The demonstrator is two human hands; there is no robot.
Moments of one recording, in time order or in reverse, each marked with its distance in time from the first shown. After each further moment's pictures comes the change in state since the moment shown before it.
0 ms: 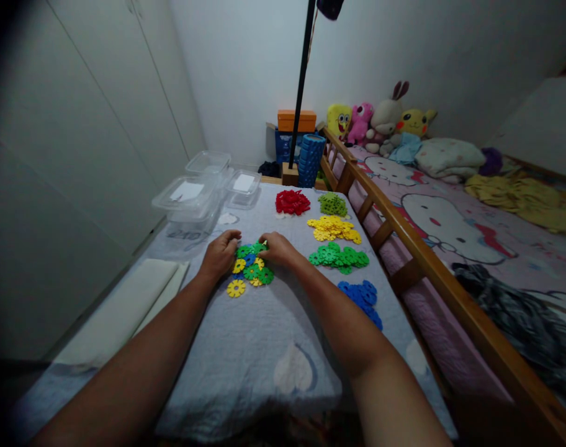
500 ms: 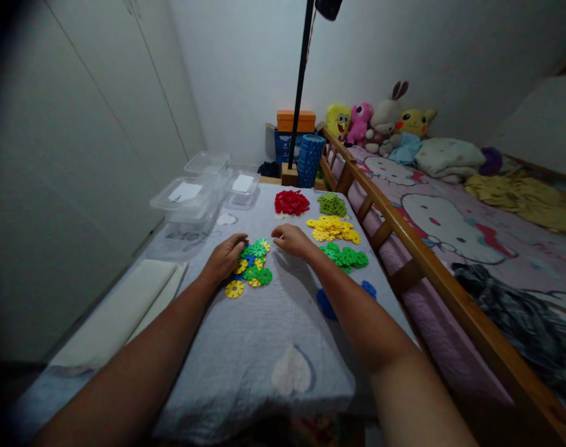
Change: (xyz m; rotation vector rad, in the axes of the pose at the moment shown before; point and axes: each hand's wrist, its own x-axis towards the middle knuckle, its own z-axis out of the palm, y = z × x) left_hand -0.008 0.008 0.004 -0.025 -0.164 0.057; right_hand -0.006 0.031 -0.039 0.047 0.071 -0.051
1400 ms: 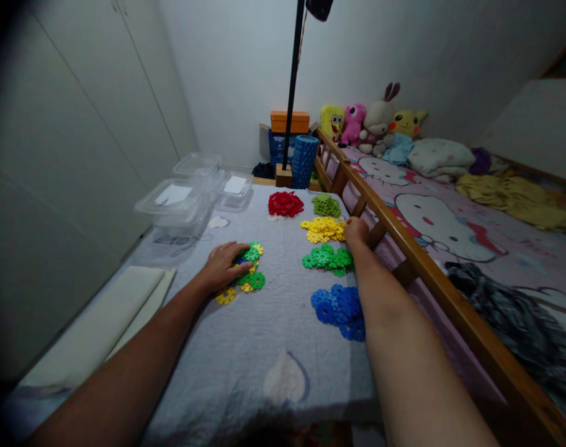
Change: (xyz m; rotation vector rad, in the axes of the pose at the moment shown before) left_hand -0.005 0.008 -0.002 0.380 -0.247 0.139; right_hand -0.036 0.180 -0.083 -0.251 0.615 0.783
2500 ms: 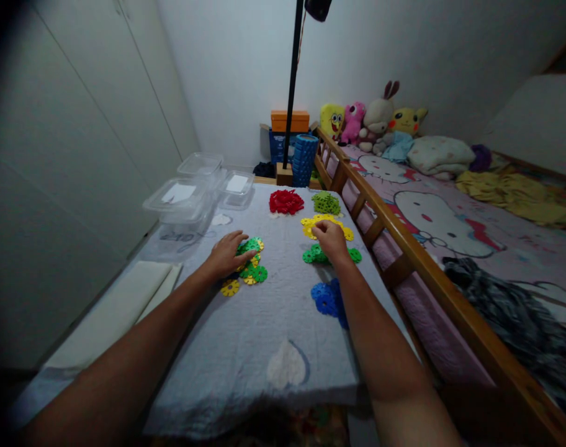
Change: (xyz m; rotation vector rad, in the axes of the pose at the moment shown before) left_hand 0.013 0.006 -0.003 0.074 0.099 -0.080; right_hand -0.110 -0.062 -0.027 0.643 -0.211 -0.273
